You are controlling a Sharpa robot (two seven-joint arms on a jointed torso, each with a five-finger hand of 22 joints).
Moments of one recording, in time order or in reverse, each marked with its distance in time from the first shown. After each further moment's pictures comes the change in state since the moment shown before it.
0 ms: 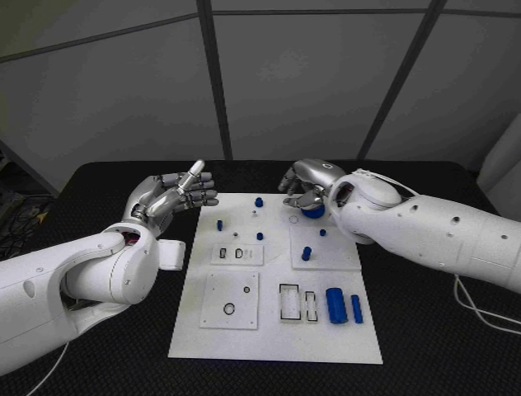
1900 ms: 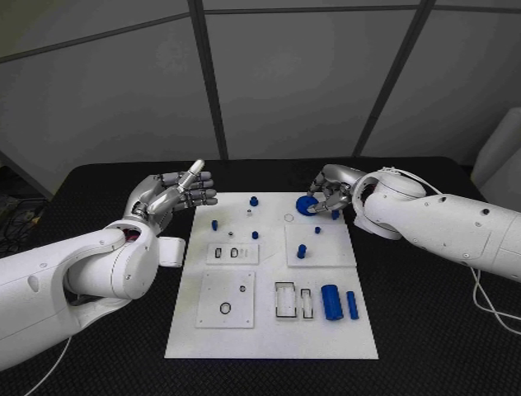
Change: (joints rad) left arm 0.000 0.013 0.000 -0.031 0.000 0.015 -0.018; left_hand 0.000 0.000 -0.003 -0.003 0.000 0.000 0.000 -0.003 0.000 -0.004 0.004 -0.005 -0.001 0.000 0.000 -0.006 0.001 0.000 -0.003 0.004 0.000 0.000; right arm 0.000 -0.057 0.005 -0.039 0.153 0.149 -0.111; right_hand 0.135 0.049 -0.361 0.213 0.065 -0.053 -0.022 0.052 0.011 0.166 -0.035 1.077 1.104 0.000 -0.039 0.211 0.208 -0.054 0.163 -0.018 0.141 0.270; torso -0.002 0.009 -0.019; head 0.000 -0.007
